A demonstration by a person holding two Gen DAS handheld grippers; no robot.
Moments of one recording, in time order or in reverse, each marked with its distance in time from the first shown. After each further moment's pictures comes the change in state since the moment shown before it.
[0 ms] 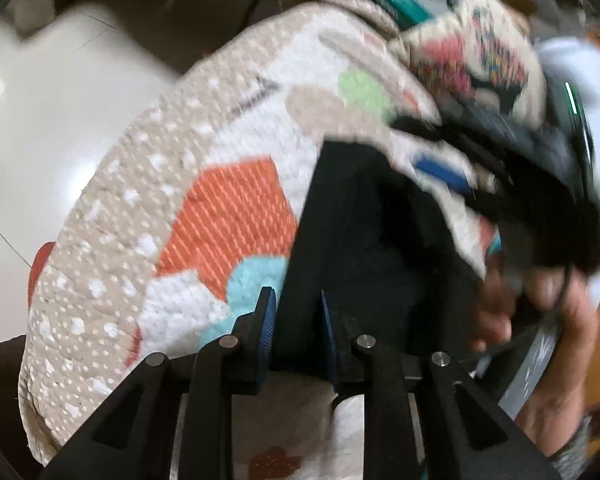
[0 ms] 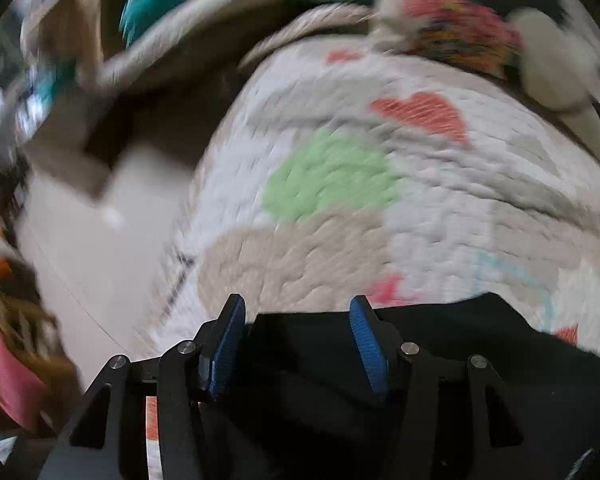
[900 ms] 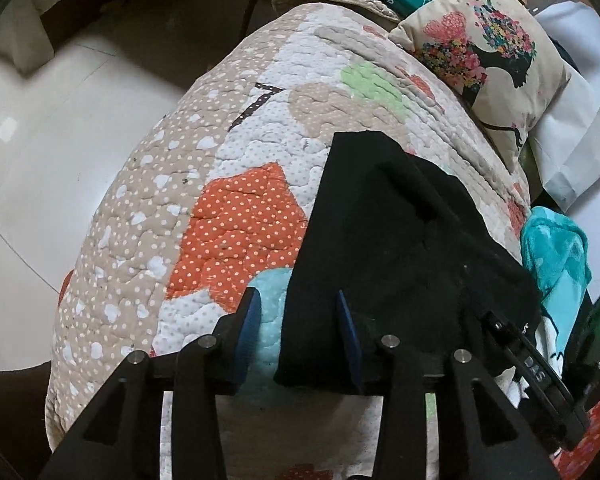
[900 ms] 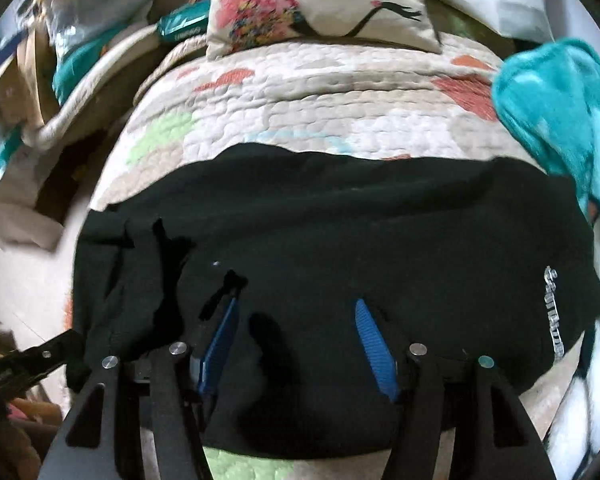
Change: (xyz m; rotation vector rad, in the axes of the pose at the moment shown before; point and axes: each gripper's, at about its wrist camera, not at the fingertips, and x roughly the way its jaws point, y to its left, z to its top) left arm 0.030 -0.027 0.000 0.117 0.005 0.152; right arm -0.070 -0.096 -0.138 0.158 -0.111 -0.212
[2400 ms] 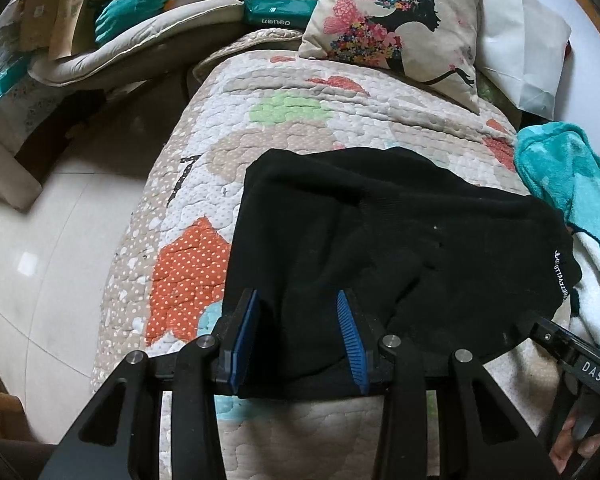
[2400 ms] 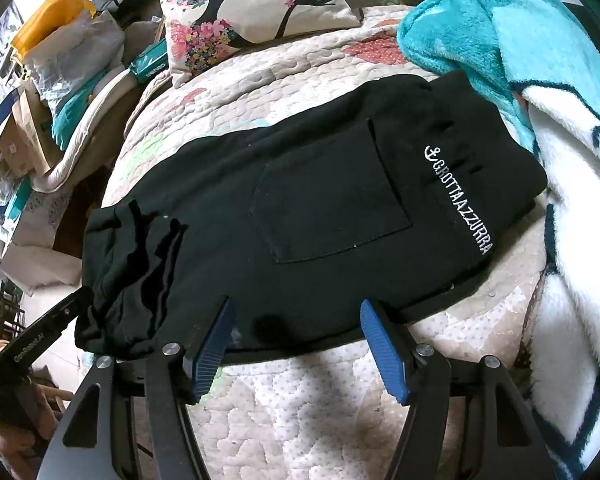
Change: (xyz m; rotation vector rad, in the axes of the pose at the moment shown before) left arm -0.008 -0.071 -0.031 0.389 -0.182 0.140; right arm -0.034 -0.067 -0.054 0.158 -0.029 0.066
